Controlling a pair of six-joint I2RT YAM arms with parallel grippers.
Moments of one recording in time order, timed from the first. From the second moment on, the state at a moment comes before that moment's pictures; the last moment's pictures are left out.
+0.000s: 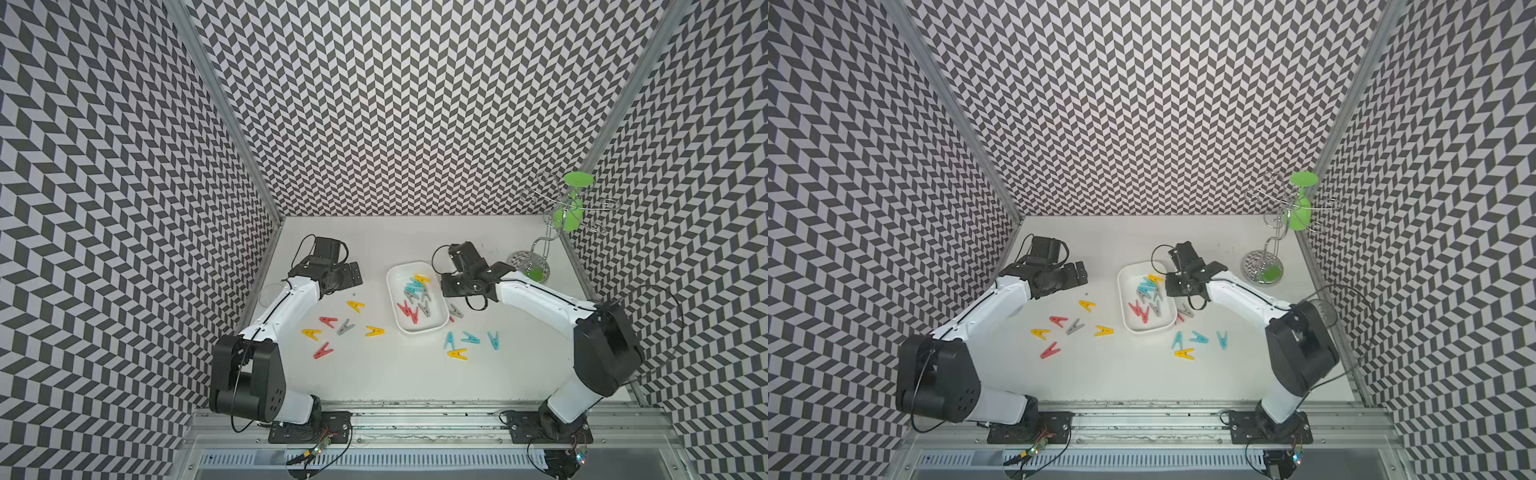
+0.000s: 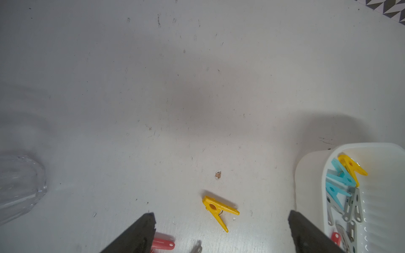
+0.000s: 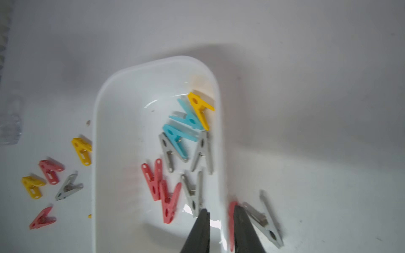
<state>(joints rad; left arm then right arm) -0.18 1.45 1.07 -0.59 -0.03 -0.41 0.56 1.64 1.17 -0.53 0.00 0.47</state>
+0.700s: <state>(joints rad) -0.18 1.45 1.06 -0.58 -0.03 -0.41 0.52 1.76 1.08 -0.48 -0.02 0.35</state>
